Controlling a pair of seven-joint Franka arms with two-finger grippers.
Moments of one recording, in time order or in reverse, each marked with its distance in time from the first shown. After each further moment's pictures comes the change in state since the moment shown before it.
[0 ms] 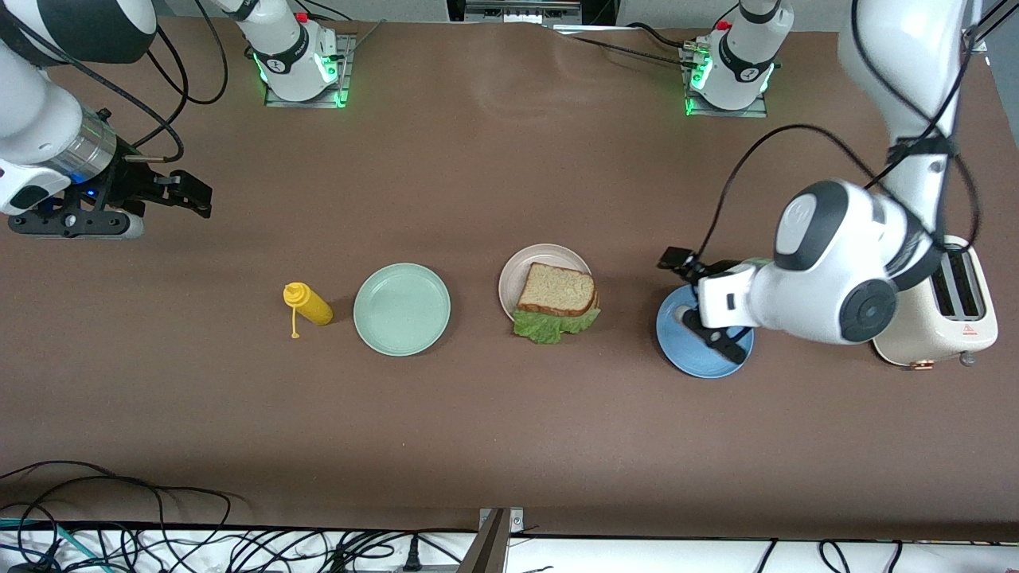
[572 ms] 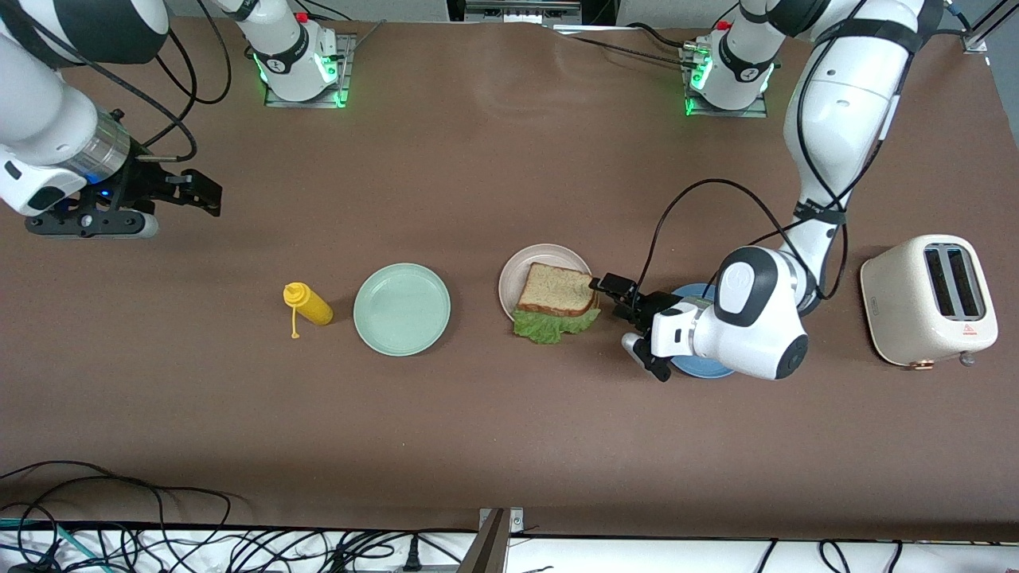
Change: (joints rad) left arm -0.035 0.264 -0.012 -0.013 -0.437 0.220 0.203; right arm 0.000 -0.001 0.006 -0.010 0.000 0.001 0.000
